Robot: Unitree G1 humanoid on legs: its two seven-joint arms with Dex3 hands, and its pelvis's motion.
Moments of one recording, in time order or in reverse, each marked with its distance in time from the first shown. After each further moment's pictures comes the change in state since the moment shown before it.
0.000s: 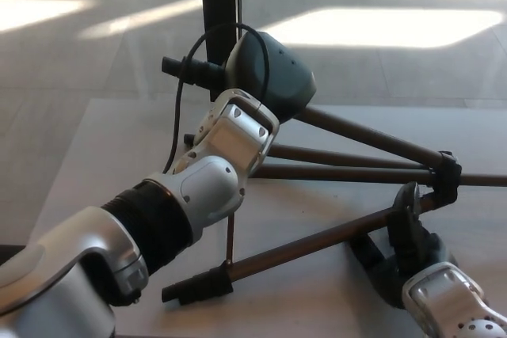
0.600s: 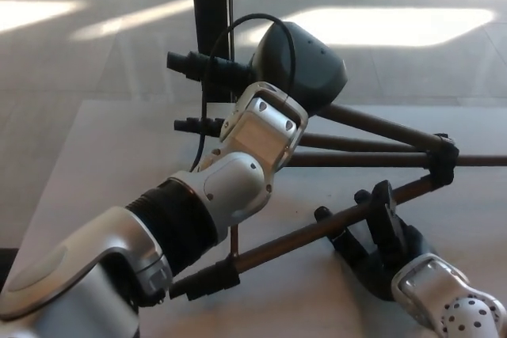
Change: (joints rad) left_arm 0.007 -0.067 0.049 -0.027 0.017 0.015 -0.007; right_arm -0.141 -0.122 0.069 0.281 -0.055 -0.023 0.192
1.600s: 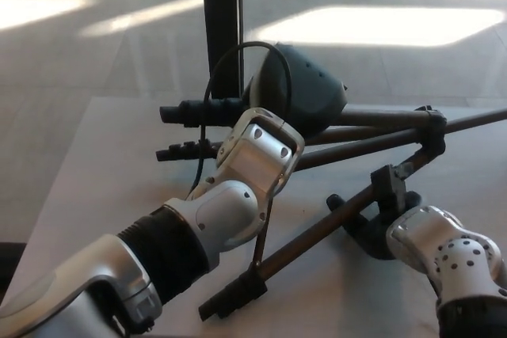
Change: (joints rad) left_arm 0.091 0.036 0.005 -0.106 0.052 0.008 -0.019; right_arm -0.219 0.048 -0.185 0.084 -0.100 0.079 -0.220
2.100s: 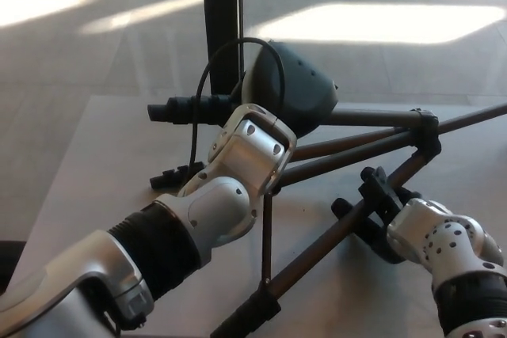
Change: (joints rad) left_arm -0.007 0.016 0.000 -0.009 0.012 -0.015 -0.015; right_arm -0.075 -0.071 0.069 0.174 -0.159 -0.015 -0.026
